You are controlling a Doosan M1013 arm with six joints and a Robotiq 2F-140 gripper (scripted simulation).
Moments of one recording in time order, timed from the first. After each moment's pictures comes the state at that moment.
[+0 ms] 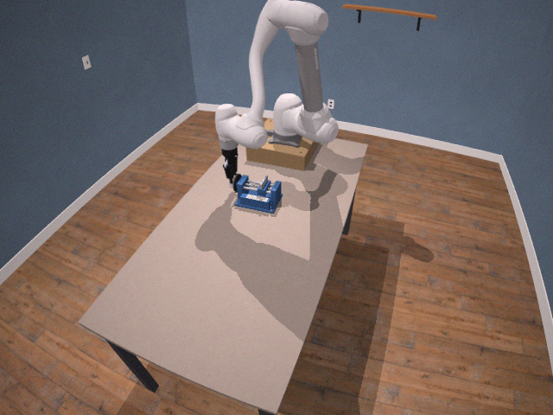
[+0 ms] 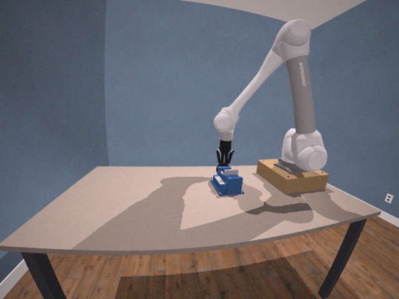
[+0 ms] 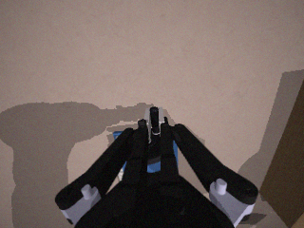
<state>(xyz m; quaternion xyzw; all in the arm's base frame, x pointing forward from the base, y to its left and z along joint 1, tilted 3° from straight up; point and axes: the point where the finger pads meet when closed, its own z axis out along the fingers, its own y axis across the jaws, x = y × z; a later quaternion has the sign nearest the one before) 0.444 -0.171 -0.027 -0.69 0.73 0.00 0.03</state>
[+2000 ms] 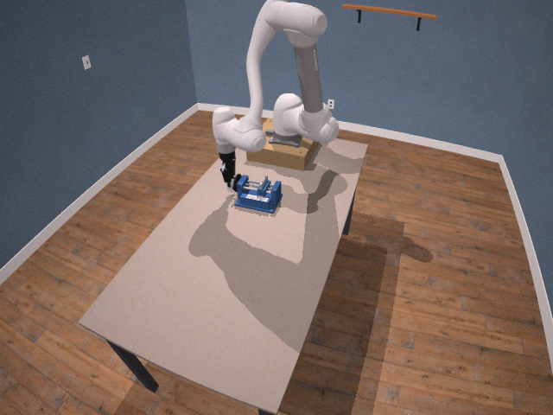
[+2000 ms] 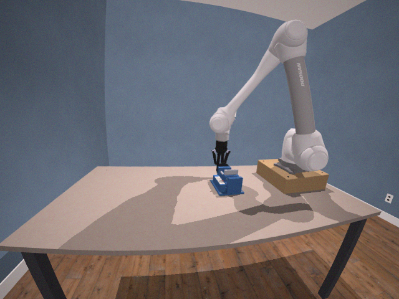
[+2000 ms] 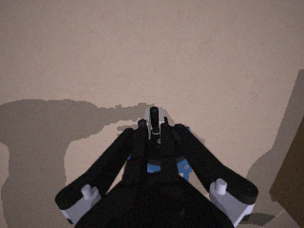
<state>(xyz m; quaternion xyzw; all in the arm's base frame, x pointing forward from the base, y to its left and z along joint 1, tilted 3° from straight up) 0.472 -0.172 -0.030 -0.69 0.73 0.00 0.03</state>
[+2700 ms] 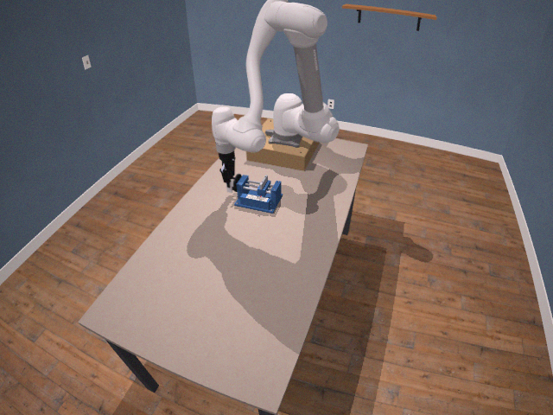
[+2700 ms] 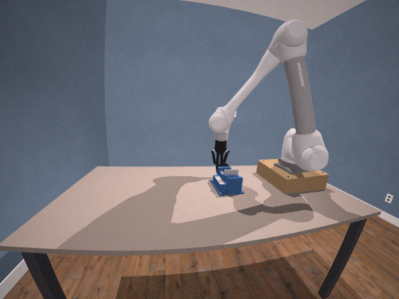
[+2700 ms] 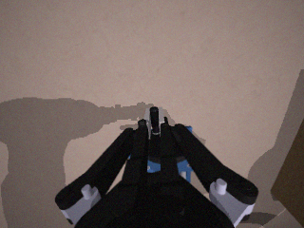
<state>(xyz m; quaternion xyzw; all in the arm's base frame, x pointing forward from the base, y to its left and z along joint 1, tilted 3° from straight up) 0.477 -0.173 -0.027 -0.69 0.73 0.00 0.03</state>
